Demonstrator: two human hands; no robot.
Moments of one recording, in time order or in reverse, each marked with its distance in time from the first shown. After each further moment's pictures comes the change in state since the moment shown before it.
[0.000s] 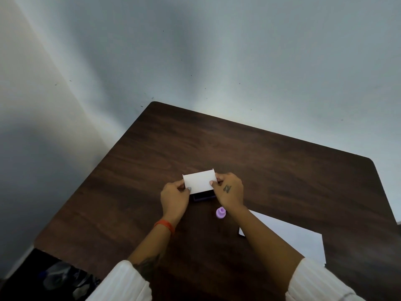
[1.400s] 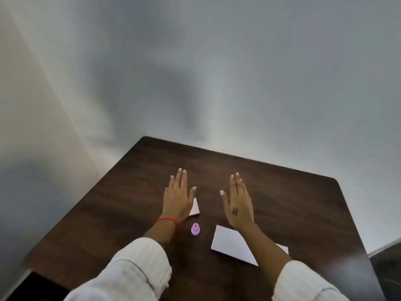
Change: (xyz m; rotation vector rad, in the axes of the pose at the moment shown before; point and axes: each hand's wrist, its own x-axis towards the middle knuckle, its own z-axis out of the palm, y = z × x) left_hand -0.026 0.070 0.032 0.460 -0.001 0.508; right_hand -0.014 0.058 -0.092 -0.156 0.142 -0.239
